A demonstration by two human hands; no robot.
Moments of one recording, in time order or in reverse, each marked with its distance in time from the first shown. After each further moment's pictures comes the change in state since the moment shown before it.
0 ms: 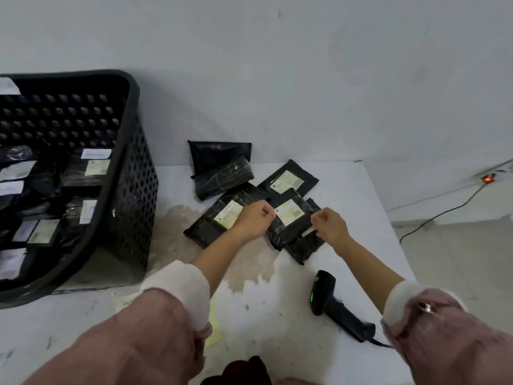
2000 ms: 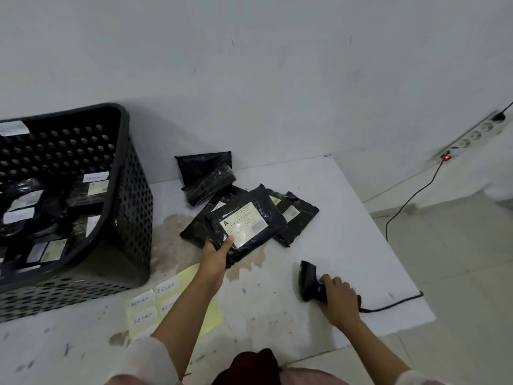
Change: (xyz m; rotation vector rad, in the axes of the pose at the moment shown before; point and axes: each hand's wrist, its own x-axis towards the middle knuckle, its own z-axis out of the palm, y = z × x) left_hand -0.110 -0.056 0.027 -0.833 0.269 -0.264; right_hand -0.164 0.154 0.018 -0.801 -0.073 -0.056
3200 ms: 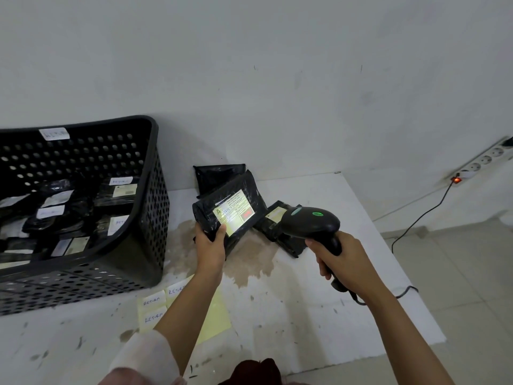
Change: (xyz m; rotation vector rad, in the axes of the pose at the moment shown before) left_hand -0.011 0.030 -0.015 -0.023 0.194 0.371; right_hand -0.056 -0.058 -0.172 0.957 0.203 -0.301
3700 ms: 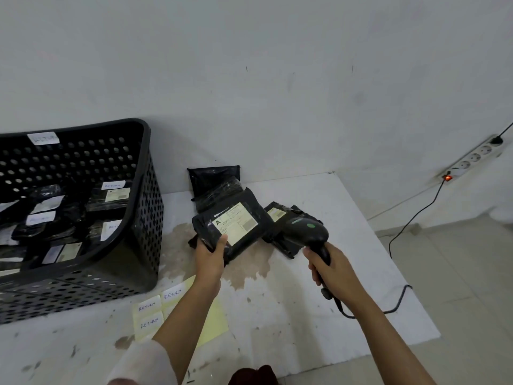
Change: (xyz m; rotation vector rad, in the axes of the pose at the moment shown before) left_hand -0.008 -0.012 0.000 0.034 -0.033 -0.107; right_hand -0.001 0.033 0.018 0.102 0.000 0.114
